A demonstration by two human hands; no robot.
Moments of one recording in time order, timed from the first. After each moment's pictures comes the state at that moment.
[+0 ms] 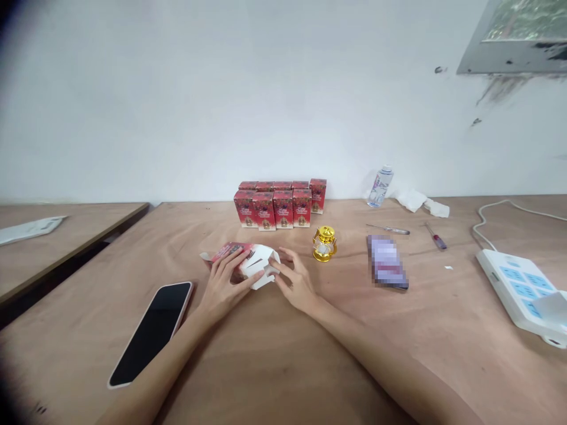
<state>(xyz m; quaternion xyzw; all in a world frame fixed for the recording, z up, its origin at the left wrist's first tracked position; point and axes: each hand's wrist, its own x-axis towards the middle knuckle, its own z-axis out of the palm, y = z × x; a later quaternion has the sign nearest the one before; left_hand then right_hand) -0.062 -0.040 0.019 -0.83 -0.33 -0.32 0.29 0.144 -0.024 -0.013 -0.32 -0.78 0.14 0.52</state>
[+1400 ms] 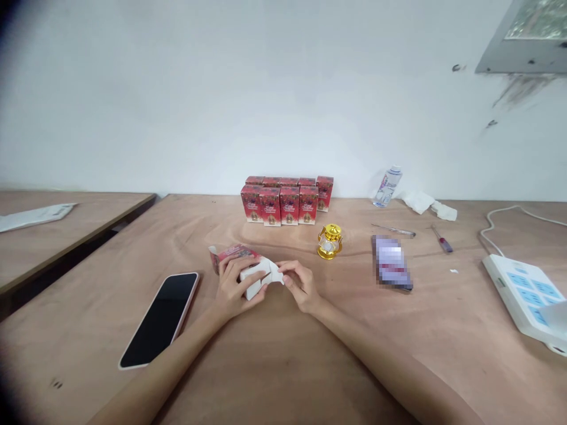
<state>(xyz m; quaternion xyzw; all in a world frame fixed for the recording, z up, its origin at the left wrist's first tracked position) -0.042 -0.056 0.021 -0.80 -0.34 -0.44 0.21 0.144 -0.040 -0.010 -0.25 -0.70 0.34 0.57</state>
